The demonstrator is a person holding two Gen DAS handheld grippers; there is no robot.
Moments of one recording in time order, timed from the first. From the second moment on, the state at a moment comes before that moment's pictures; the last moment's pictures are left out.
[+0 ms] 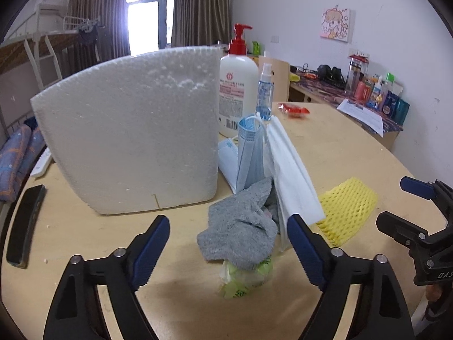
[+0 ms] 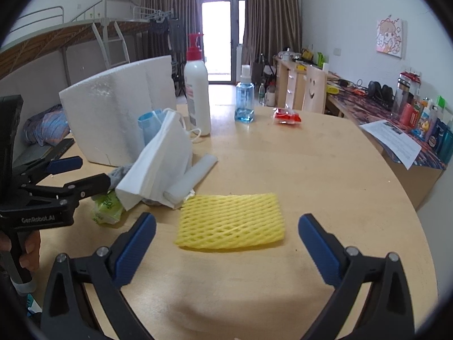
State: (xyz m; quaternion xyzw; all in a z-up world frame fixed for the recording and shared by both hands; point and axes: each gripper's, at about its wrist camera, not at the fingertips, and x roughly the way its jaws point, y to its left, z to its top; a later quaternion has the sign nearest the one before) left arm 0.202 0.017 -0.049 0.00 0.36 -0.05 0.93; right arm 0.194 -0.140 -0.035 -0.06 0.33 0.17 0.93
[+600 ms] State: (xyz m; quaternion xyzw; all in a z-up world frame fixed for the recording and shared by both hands) left arm 0.223 0.038 -0.065 -0.03 0.40 -0.07 0.92; right arm 0.226 -0.134 -0.053 -0.07 0.38 0.18 0.90
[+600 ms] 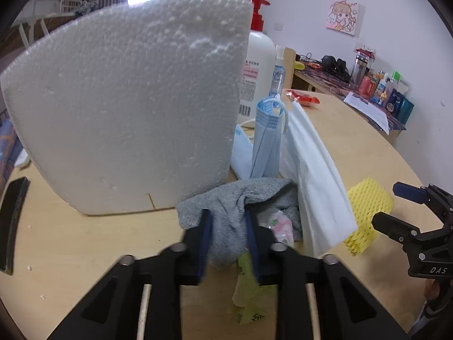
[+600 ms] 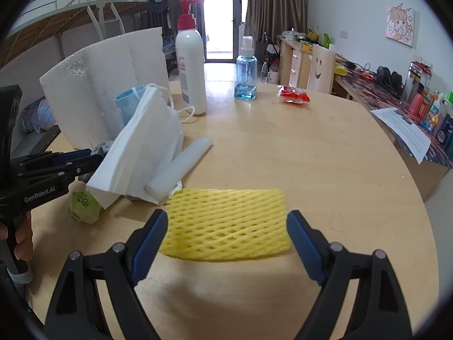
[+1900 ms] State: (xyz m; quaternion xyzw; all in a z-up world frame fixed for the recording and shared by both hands) left arm 0.190 0.041 -0.034 -0.03 0.31 -0.12 0.94; right arm 0.211 -0.136 -0.052 -0.07 0.40 0.18 0.90
